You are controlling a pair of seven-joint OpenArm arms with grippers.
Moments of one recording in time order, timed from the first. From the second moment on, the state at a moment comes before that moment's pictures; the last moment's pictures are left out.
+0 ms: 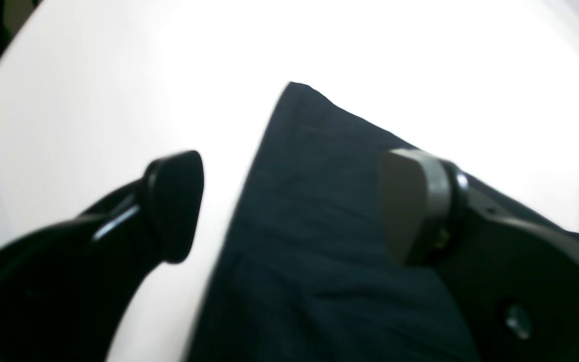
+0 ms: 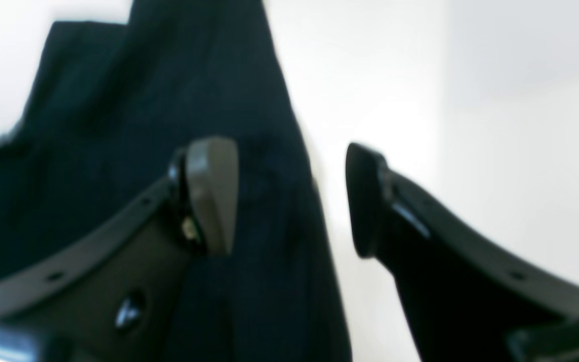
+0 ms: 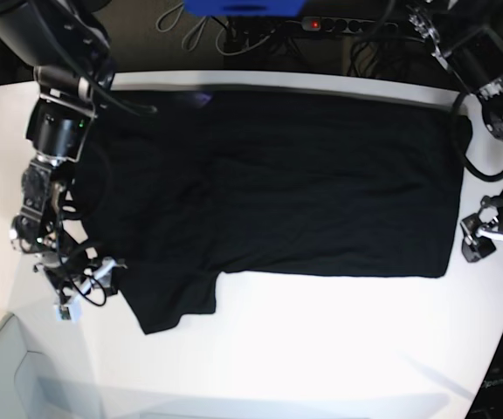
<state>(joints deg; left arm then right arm) -8.6 -15.1 -37.6 90.0 -26.7 -14.2 57.4 25.1 7.7 23.1 58.8 -3.0 31.1 -31.5</state>
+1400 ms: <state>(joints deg) -27.2 -17.7 -16.8 40.3 -11.4 -13.8 21.7 26.2 8.0 23.0 35.7 -4.5 26.7 -6.8</state>
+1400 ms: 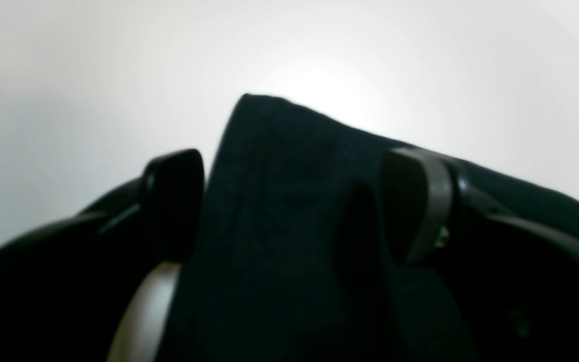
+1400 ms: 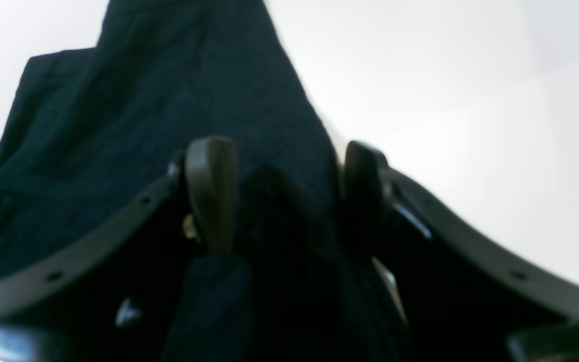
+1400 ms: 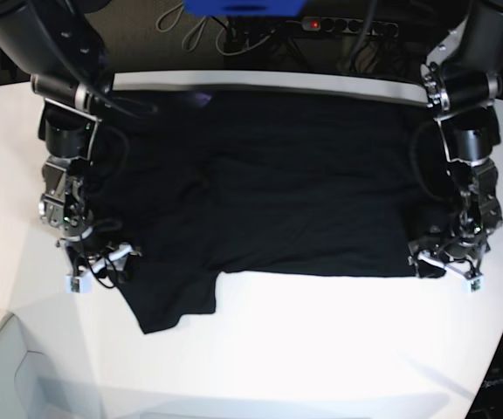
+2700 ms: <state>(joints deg) -33.8 -17.8 -7.6 24.2 -14.2 -14.0 9.0 24.5 7.6 23.3 41.6 -4.1 26.8 -11.8</state>
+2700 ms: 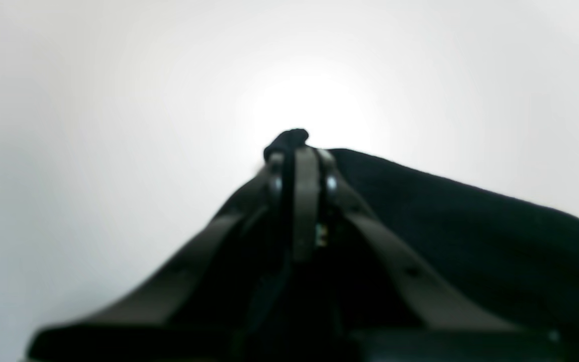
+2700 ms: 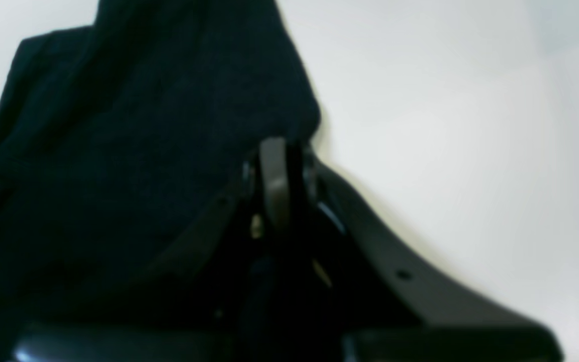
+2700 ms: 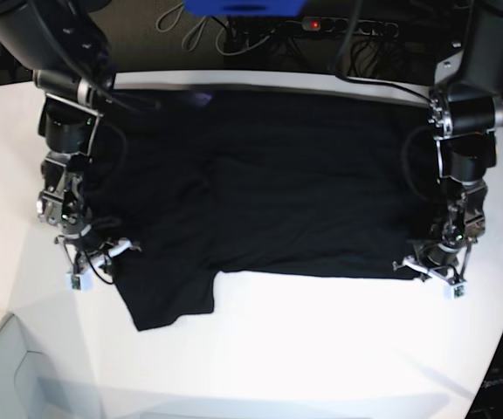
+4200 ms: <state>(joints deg) 11.0 -14.8 -27.1 89.0 -29.4 -14.3 27.0 -21.3 7.5 23.0 98.9 24.2 26.8 -15.9</state>
